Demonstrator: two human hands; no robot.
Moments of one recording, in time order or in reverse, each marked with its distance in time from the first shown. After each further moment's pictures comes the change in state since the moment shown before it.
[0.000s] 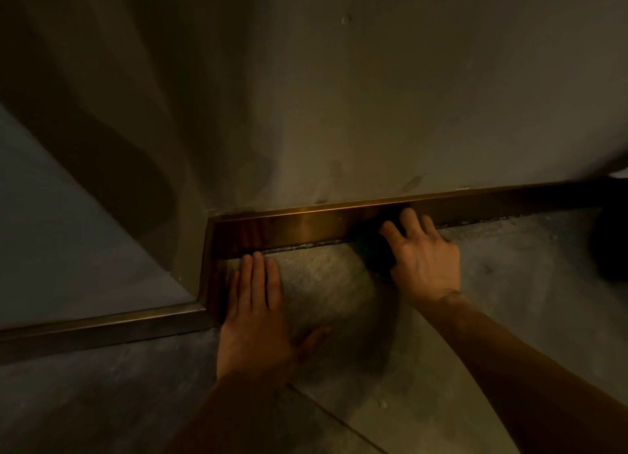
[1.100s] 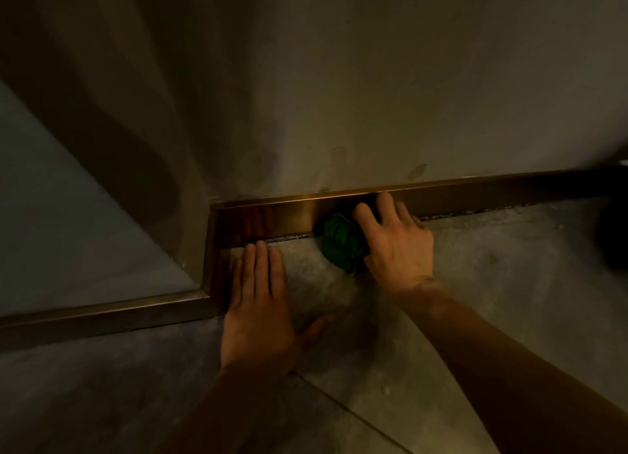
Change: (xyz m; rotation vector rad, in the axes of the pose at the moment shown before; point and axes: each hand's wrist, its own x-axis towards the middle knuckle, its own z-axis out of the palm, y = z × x) left_hand 0.000 0.003 -0.002 0.018 0.004 -0.011; right_hand 0.010 -0.042 -0.005 0.127 0.153 -0.024
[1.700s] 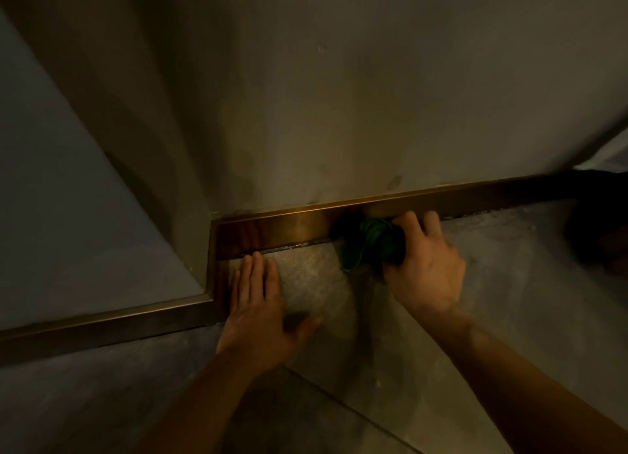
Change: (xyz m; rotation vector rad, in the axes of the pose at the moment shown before) left_hand 0.004 -0.014 -0.016 -0.103 -0.186 0.065; right_hand -0.037 0.025 -0.037 0.147 0.039 0.351
